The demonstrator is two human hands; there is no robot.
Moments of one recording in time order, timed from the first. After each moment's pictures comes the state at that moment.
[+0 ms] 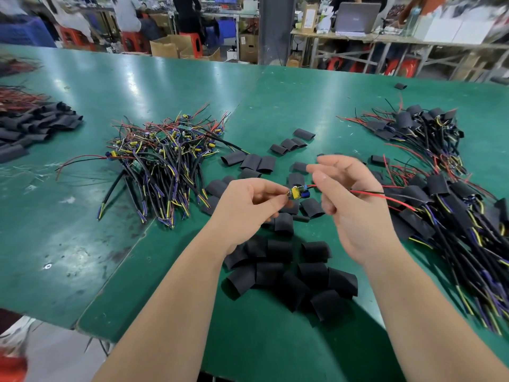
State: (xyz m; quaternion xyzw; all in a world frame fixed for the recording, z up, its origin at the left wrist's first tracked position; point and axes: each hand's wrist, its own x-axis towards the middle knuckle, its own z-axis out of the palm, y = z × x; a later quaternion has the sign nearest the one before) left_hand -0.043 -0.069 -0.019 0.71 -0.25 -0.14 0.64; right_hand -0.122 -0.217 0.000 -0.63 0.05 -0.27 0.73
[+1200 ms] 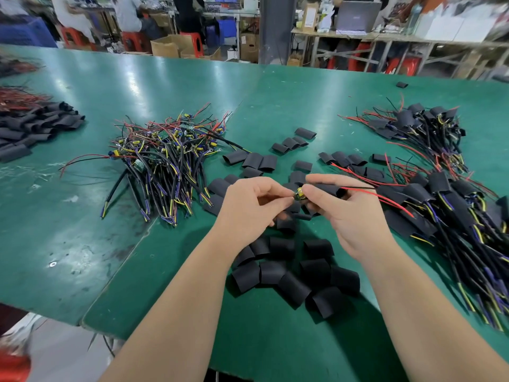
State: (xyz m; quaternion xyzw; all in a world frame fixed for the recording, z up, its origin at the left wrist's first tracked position) left_hand -0.045 -0.073 -0.026 0.74 -0.28 -0.05 0.61; right_hand -0.116 -0.220 -0.013 -0.66 0.13 -0.23 0.70
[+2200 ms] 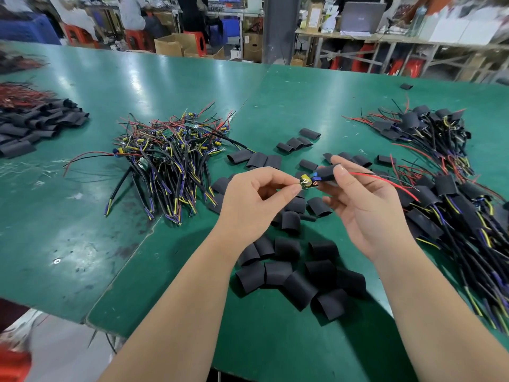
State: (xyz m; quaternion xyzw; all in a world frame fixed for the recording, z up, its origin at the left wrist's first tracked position) left_hand -0.048 -0.071 -0.015 0.68 -0.31 0.02 0.66; right_hand -0.118 -0.225 -0.004 -0.55 0.07 -0.22 0.80
